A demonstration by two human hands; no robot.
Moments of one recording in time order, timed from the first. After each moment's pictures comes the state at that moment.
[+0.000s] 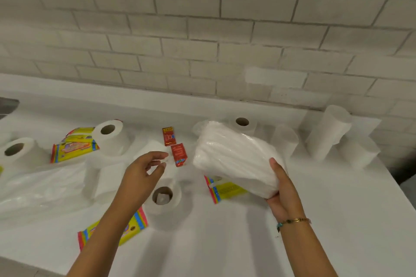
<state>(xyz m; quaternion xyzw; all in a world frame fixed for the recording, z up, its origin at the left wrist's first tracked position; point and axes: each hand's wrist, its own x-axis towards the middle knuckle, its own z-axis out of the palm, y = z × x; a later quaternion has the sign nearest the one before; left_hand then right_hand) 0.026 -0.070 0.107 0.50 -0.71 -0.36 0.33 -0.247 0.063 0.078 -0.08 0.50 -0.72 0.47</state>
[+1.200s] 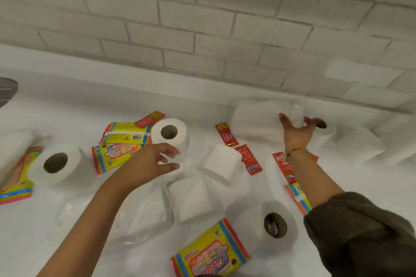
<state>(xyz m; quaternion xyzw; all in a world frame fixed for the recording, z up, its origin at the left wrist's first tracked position) 0.198 -0.301 0.077 0.42 -0.80 -0.41 0.10 -0.171 -0.213 0.059 -0.11 0.74 -0.66 0.08</state>
